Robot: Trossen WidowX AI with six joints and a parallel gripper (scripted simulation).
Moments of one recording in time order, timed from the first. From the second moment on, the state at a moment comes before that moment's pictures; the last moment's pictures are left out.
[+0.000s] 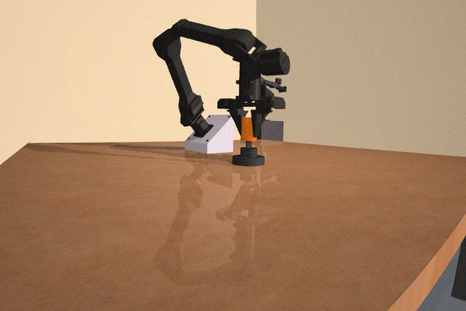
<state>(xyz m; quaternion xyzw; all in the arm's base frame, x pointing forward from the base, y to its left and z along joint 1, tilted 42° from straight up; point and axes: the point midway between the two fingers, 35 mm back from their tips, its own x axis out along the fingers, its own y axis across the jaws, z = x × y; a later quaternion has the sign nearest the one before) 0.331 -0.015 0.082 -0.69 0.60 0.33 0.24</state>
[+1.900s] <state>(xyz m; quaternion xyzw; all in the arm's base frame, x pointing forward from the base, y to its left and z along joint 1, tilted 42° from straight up) 0.331 -0.016 0.080 -0.71 0.56 0.40 0.16</state>
